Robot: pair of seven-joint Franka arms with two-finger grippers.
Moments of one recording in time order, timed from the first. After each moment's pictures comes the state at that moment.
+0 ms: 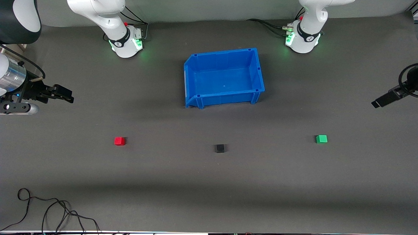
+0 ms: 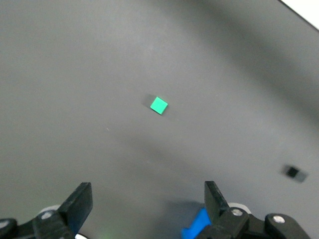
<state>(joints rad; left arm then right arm) 0.07 0.05 0.01 -1.56 -0.09 1.58 -0.57 0.00 -0.01 0.01 -1.71 -0.01 1.63 0.04</state>
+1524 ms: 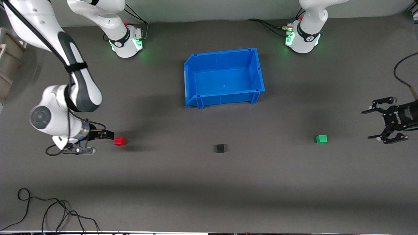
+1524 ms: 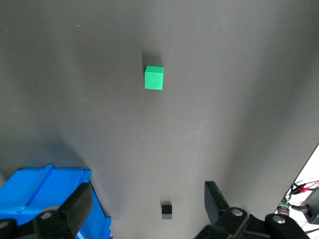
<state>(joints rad) 0.25 0.28 0.01 -1.69 -0.48 1.79 -1.21 0.01 0.40 0.01 -1.97 0.00 2.32 0.04</state>
